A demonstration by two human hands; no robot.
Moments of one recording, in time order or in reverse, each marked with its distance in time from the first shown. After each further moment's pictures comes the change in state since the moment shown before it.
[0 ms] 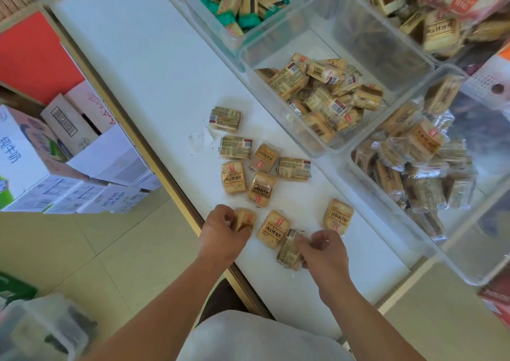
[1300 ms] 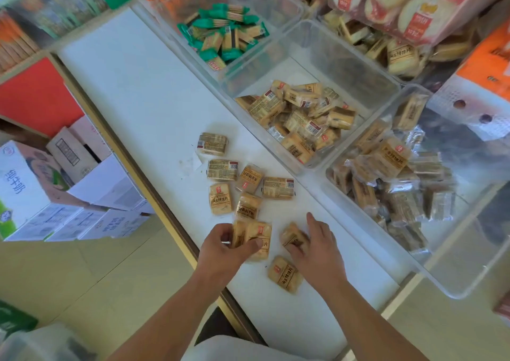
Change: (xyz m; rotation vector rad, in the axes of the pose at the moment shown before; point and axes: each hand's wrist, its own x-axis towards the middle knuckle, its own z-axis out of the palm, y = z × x) left_hand -0.033 0.049 -0.002 -0.381 -0.111 -0.085; right_hand 0.050 -0.011 -0.028 -0.770 -0.090 -0.464
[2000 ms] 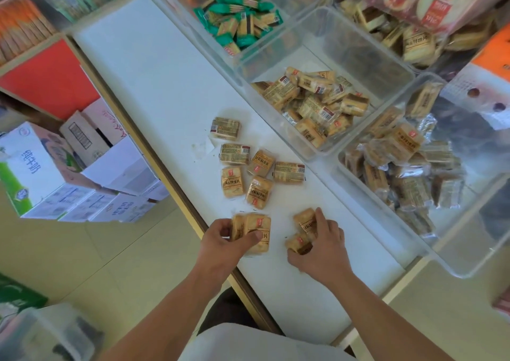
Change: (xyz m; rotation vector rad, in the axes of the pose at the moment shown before) left_hand -0.028 -0.018 -0.019 -0.121 0.046 -0.039; right_hand -0.030 -0.002 0.010 -0.007 -0.065 0.033
